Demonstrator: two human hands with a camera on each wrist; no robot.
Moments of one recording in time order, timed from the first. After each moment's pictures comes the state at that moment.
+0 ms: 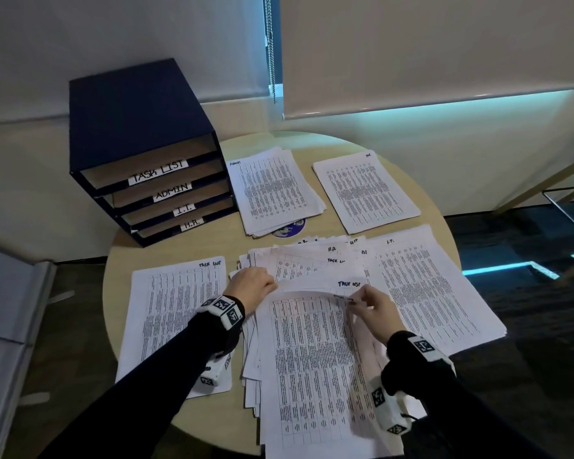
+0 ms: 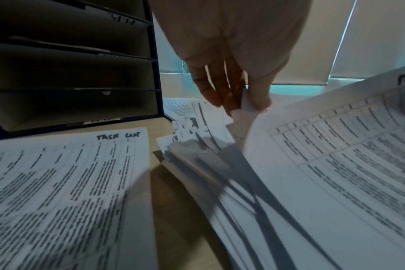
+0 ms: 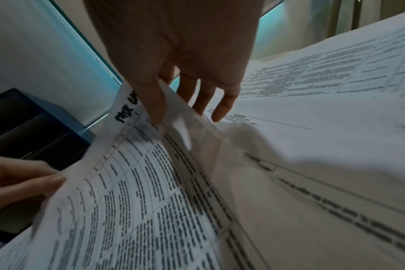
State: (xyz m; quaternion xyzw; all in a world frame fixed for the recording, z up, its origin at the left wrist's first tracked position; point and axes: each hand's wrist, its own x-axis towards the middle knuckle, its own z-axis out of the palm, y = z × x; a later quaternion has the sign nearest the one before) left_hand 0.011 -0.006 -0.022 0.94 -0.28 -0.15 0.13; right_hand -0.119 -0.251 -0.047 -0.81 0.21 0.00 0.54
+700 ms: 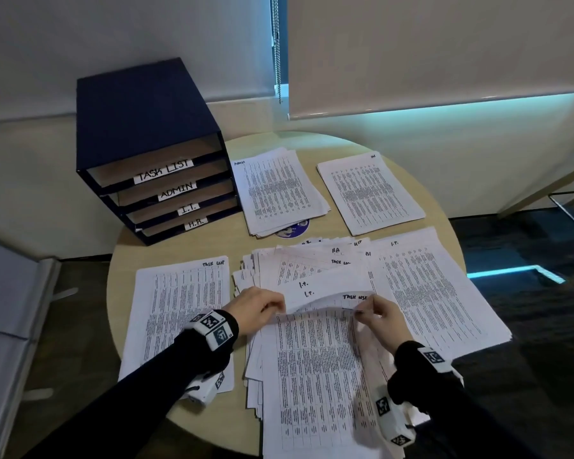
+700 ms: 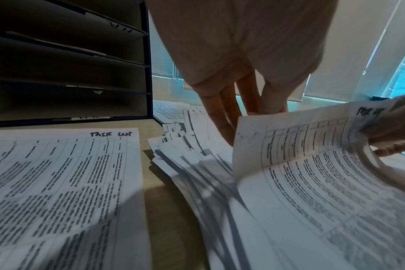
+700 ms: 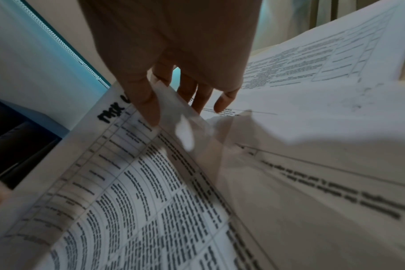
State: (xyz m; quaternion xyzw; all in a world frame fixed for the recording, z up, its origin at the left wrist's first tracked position) left_hand -0.011 0.014 -0.022 0.88 -0.33 -0.27 0.20; right_hand -0.129 -0.252 -0.054 -0.78 0.24 0.01 0.58
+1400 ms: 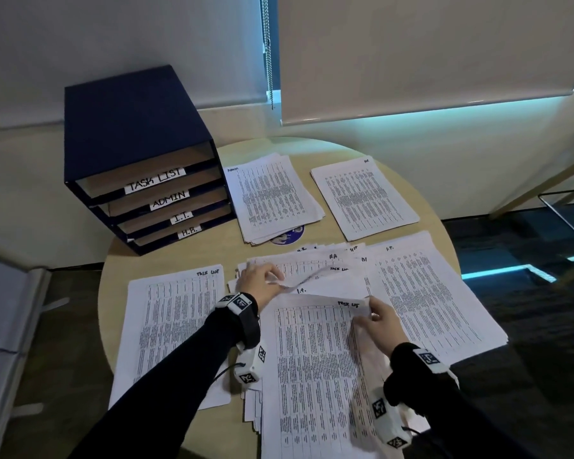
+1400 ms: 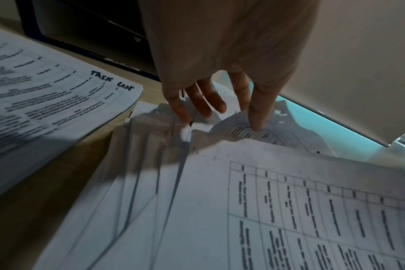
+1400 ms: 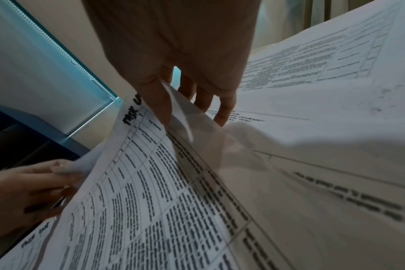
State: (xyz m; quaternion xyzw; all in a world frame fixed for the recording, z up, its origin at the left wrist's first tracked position) left_hand 0.029 -0.029 -0.050 0.89 -0.04 -0.22 0.39; right_hand -0.123 -0.253 -0.051 -0.79 0.26 0.03 0.56
